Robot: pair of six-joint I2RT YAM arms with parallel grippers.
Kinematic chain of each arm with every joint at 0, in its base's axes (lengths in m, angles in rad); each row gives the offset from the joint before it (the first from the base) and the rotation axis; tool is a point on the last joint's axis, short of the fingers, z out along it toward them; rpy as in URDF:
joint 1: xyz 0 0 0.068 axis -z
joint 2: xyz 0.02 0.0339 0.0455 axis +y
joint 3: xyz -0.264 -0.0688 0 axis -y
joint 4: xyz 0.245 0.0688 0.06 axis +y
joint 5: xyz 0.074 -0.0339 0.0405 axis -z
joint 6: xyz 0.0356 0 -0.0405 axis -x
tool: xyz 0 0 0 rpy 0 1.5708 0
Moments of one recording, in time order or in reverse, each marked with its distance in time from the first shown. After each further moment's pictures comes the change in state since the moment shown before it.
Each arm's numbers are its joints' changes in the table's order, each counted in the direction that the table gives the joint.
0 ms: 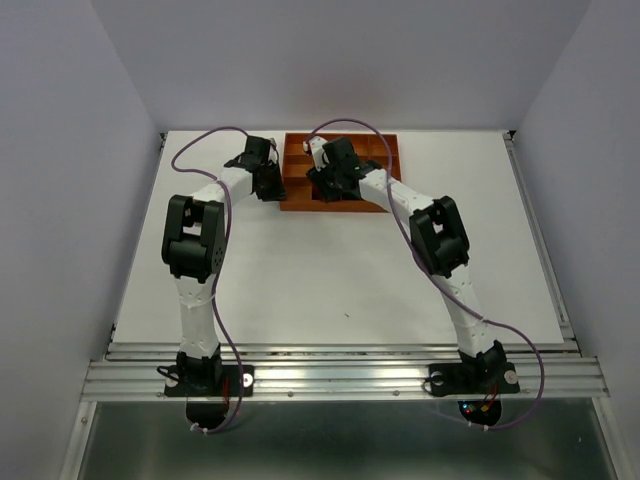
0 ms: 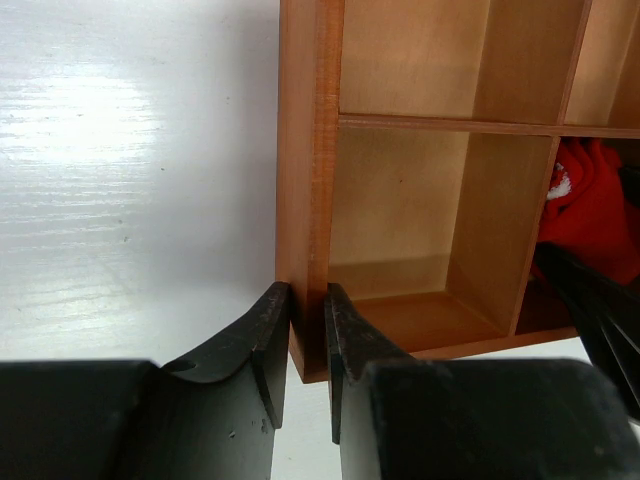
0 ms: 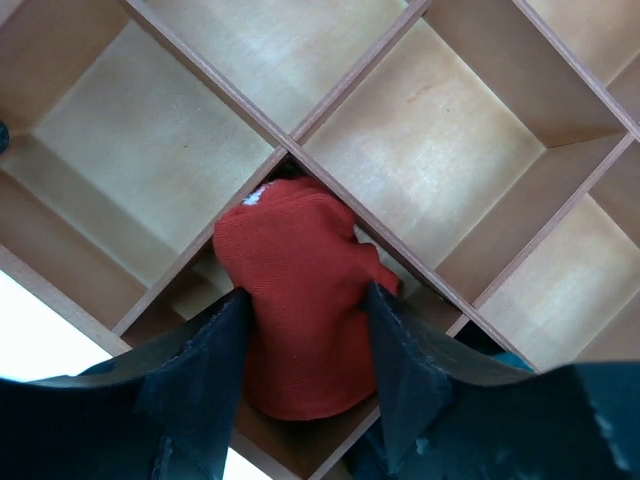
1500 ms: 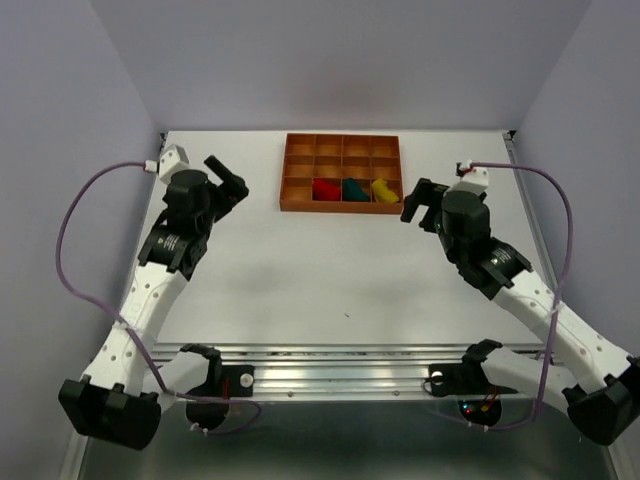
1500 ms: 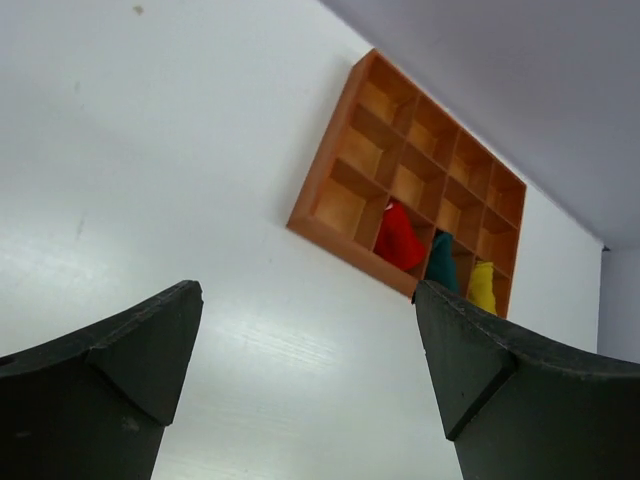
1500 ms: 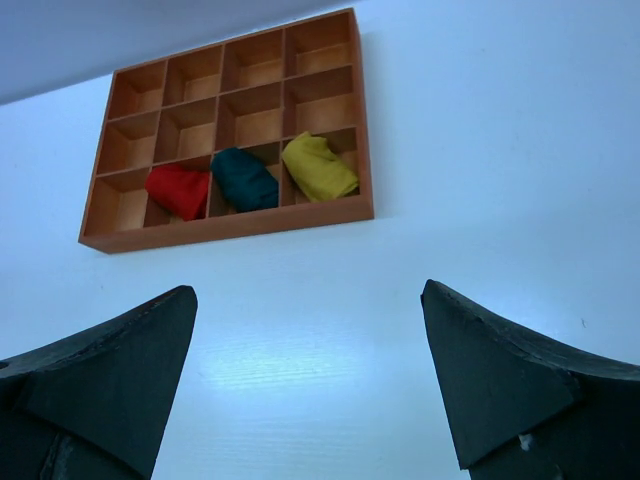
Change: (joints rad) left arm 0.014 -1.007 -0.471 0.035 -0.377 0.307; right arm -0.006 -1.374 -1.103 -0.161 0.565 -0.619
